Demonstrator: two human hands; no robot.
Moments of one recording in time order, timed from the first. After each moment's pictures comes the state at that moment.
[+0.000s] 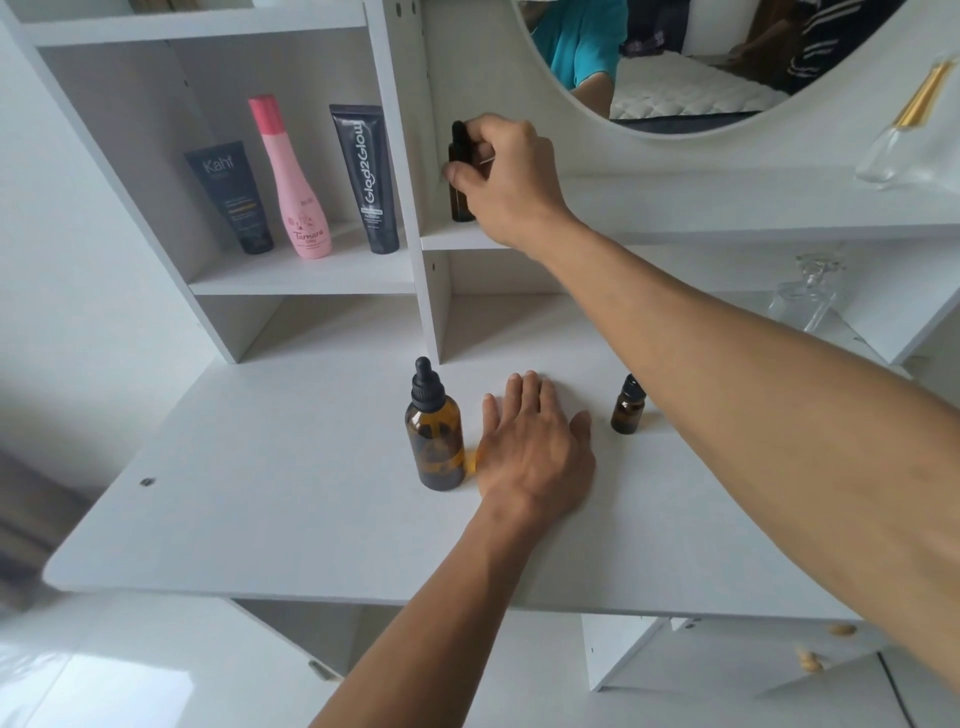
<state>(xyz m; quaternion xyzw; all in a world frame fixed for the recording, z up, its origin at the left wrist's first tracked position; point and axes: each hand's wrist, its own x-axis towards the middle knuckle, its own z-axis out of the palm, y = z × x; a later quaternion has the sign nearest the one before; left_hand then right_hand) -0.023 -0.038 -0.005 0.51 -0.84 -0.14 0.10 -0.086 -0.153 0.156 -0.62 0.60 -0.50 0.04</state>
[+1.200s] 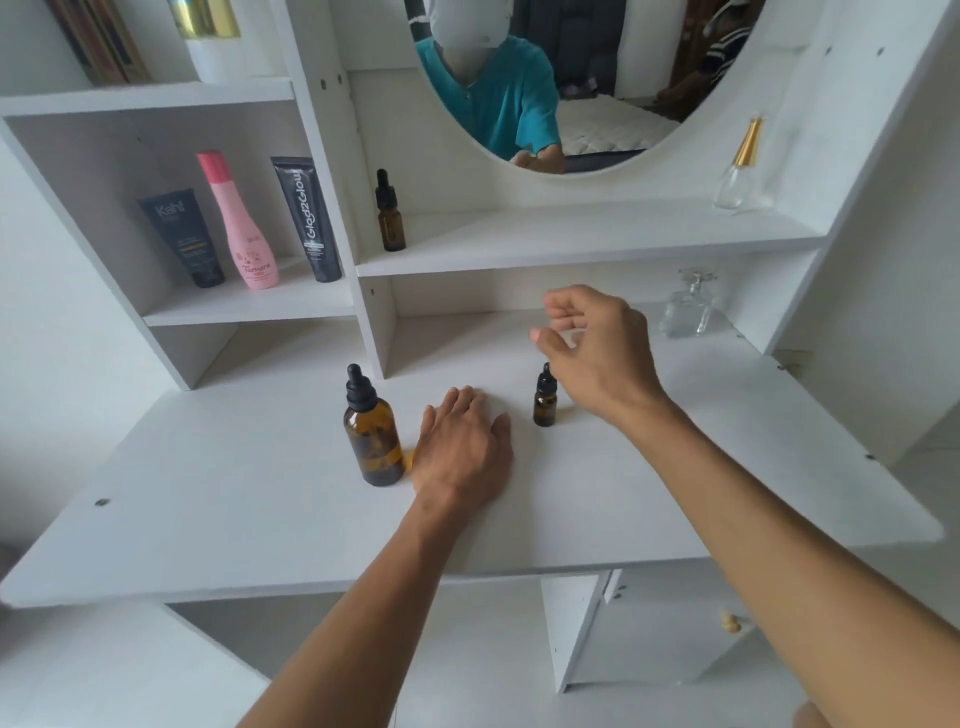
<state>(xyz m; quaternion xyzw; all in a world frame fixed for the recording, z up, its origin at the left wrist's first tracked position) -0.019 -0.041 -0.018 0.50 -0.85 -0.10 0.16 -0.159 0.021 0.085 -0.54 0.68 -0.49 0.04</state>
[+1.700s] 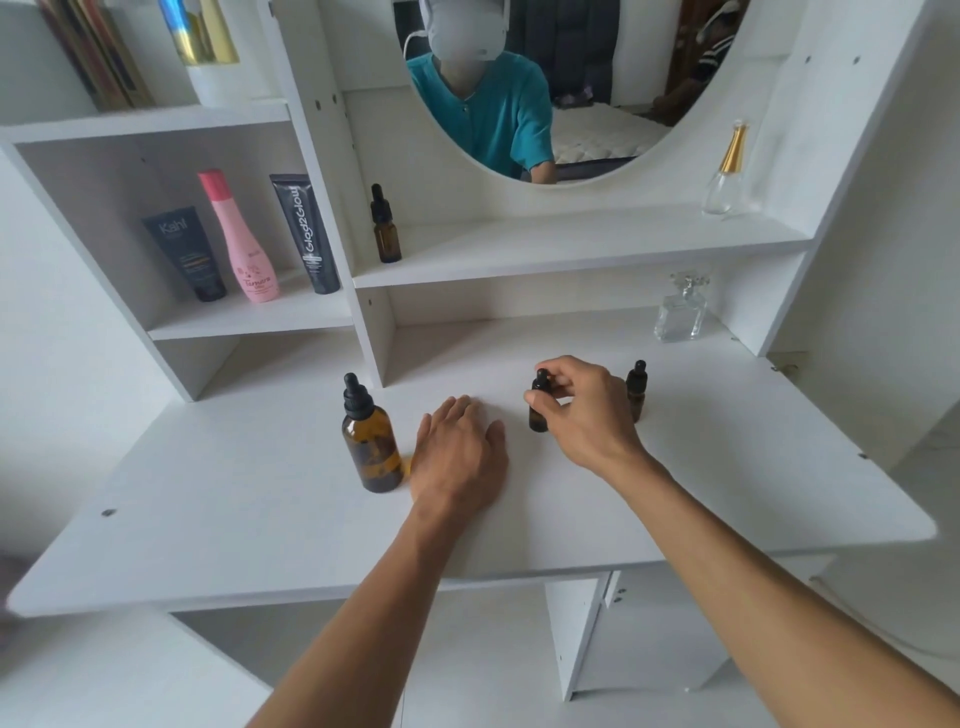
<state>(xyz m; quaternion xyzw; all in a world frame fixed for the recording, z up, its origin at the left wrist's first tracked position) -0.017 -0.034 -0.012 0.51 -0.83 -0.12 0.19 -0.158 0.029 0.033 -0.50 0.72 -0.47 0.11</state>
